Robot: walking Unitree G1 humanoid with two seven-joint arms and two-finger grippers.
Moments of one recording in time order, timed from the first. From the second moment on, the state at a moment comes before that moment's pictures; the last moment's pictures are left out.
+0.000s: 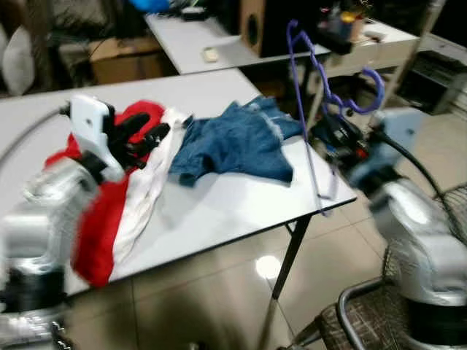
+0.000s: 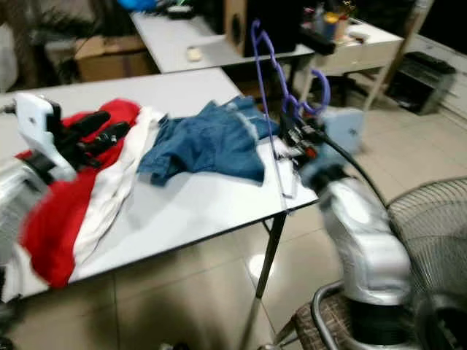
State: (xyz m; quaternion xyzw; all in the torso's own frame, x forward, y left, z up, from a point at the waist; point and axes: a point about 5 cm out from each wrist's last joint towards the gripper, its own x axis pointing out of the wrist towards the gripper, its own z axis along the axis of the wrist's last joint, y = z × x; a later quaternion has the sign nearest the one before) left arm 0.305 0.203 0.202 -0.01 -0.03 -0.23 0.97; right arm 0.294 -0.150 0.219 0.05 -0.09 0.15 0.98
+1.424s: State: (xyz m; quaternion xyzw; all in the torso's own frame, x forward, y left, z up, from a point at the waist) left arm 0.306 0.157 0.165 0.04 -0.02 -0.15 0.99; right arm 0.273 -0.177 0.175 0.07 -0.03 -0.03 1.00
